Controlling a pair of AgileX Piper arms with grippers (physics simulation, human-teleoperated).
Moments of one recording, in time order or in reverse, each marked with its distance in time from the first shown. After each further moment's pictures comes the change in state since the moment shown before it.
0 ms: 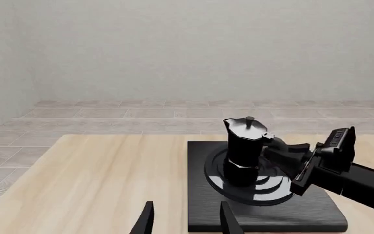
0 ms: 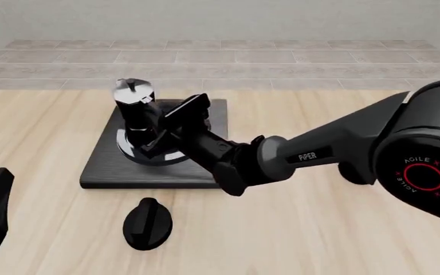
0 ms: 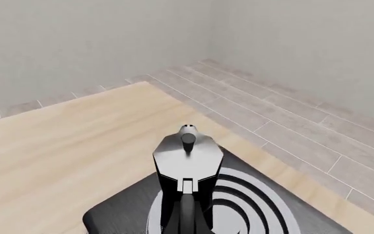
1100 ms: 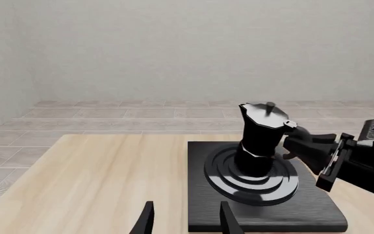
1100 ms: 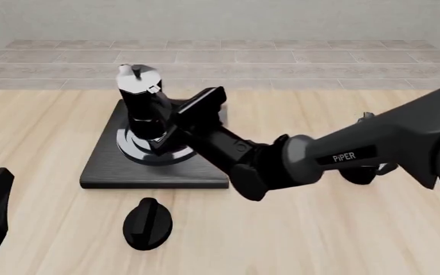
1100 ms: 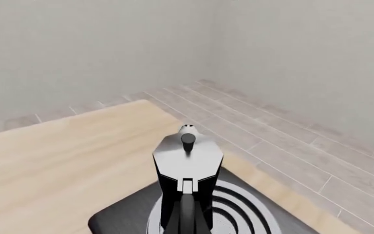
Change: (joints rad) left arm 0.000 0.000 0.000 0.000 0.000; right arm 0.000 -0.134 0.147 -0.094 -0.034
